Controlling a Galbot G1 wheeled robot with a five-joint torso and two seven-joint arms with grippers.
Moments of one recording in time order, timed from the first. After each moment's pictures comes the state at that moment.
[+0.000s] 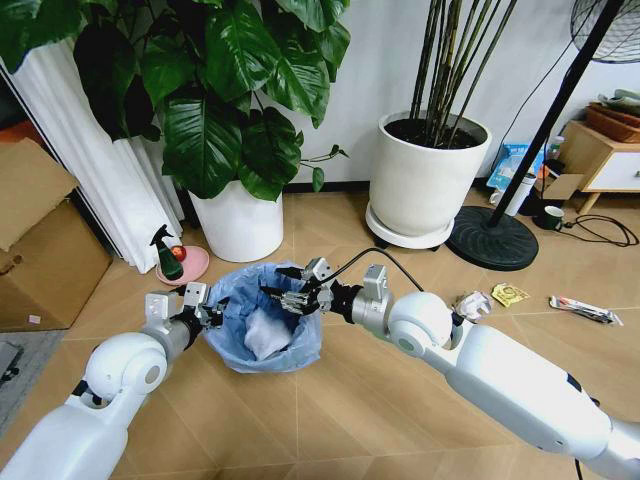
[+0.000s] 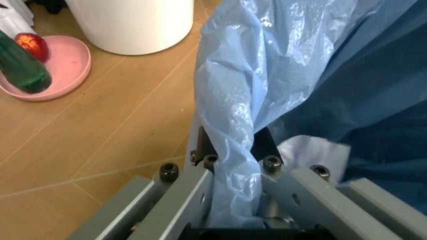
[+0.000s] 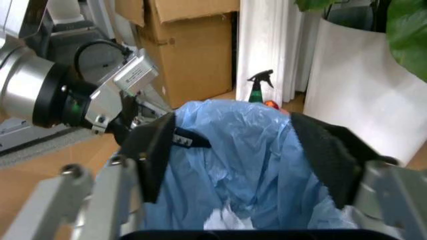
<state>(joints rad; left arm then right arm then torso) 1.16 -0.92 -0.41 -2.02 -0.77 0.74 -0.16 -0.57 0.92 -0.34 1.92 0.79 -0.30 -0.17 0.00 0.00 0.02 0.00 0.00</state>
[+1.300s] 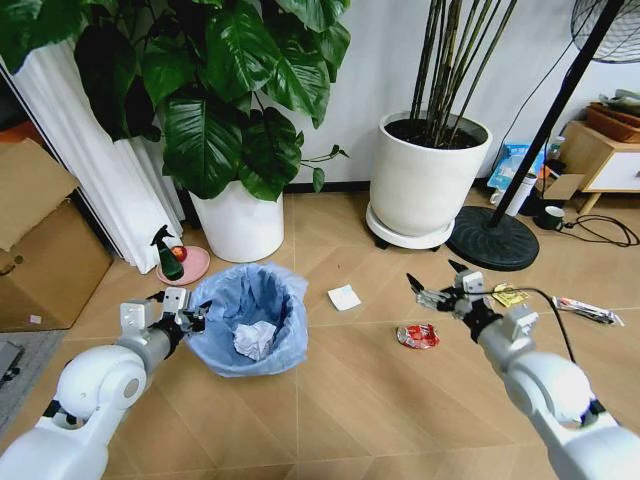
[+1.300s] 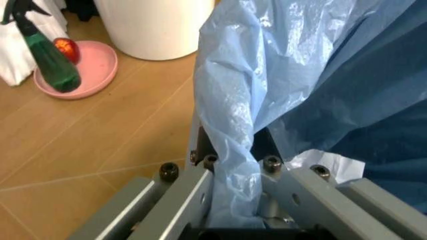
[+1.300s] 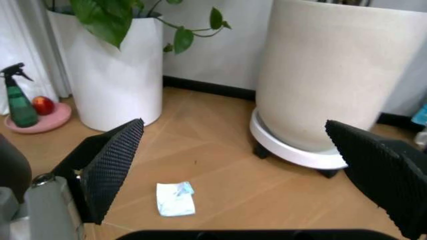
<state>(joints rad) 1.27 -0.96 -0.54 -2.09 -0.72 0.74 -0.13 -1.46 1.06 0.60 2.09 0.39 -0.16 -0.08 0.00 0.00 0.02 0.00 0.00</state>
